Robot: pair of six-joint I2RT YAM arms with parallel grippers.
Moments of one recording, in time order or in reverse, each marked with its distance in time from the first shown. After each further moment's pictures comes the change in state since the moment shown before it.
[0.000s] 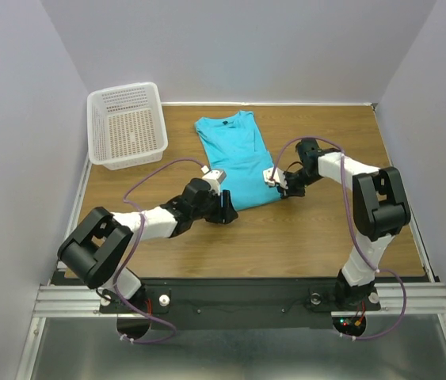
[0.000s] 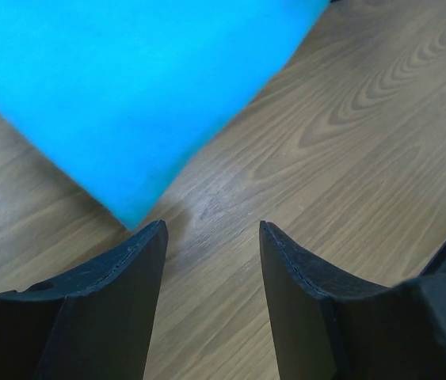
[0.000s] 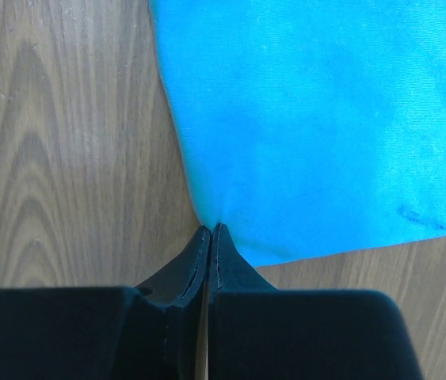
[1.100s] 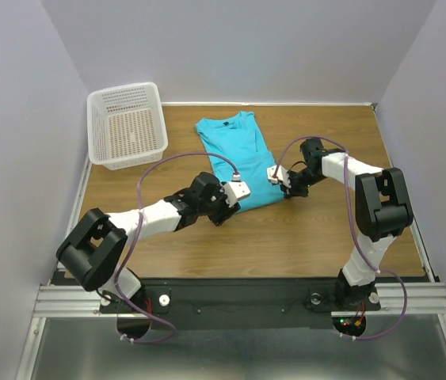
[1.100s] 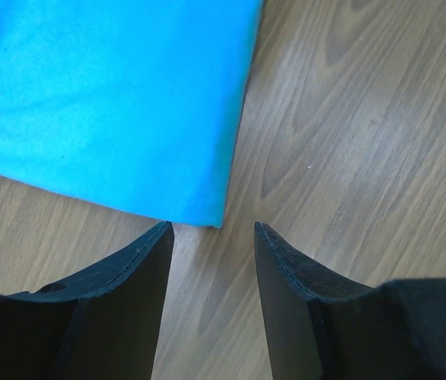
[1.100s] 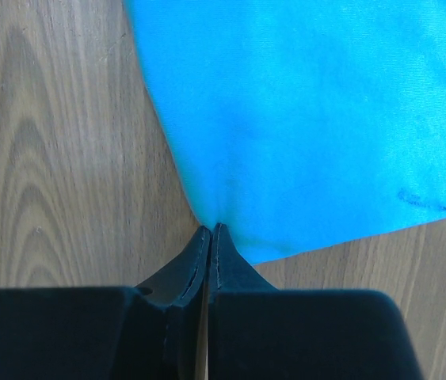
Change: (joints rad) left arm -0.041 -0.025 0.130 -0.254 0.005 0.790; right arm -0.037 -0.016 -0.019 0.010 -0.002 0.045
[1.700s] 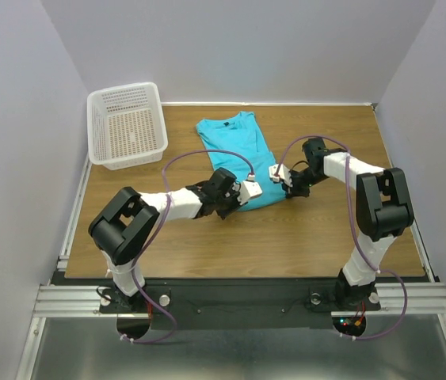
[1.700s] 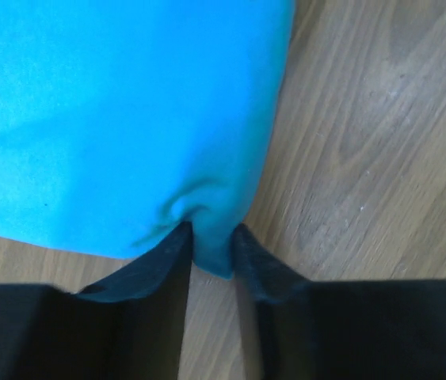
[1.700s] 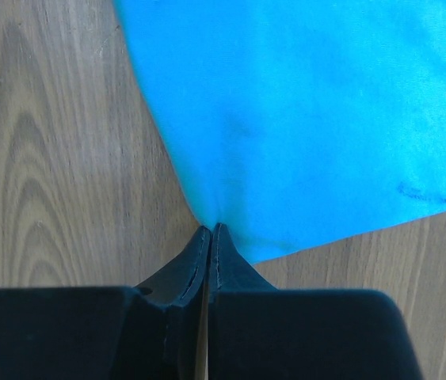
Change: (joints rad) left arm -0.027 0.268 0.182 -0.069 -0.063 0.092; right arm -0.017 0.000 0.000 -0.003 -0.012 0.015
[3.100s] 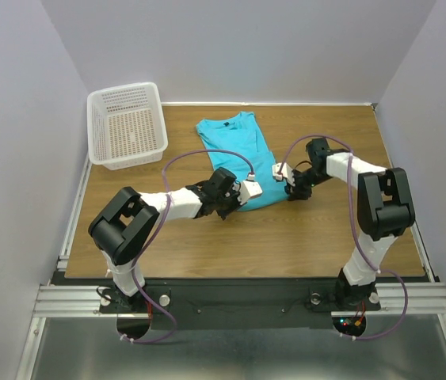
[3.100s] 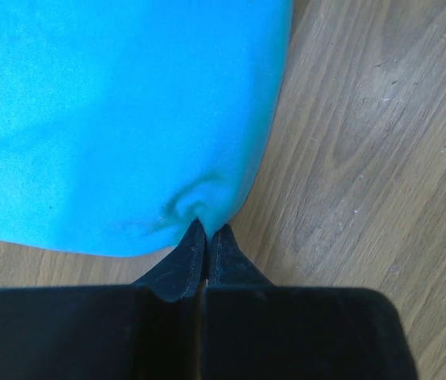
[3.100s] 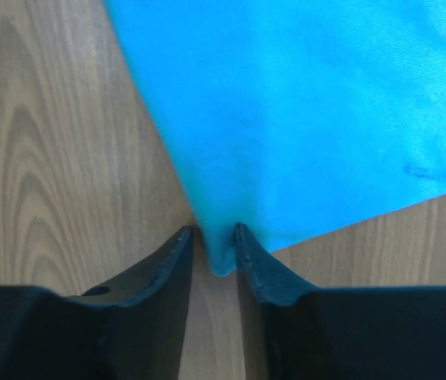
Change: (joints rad) left arm 0.000 0.005 0.008 -0.003 0.016 -0.016; right arm -0.030 0.014 0.004 -0.004 -0.014 0.031
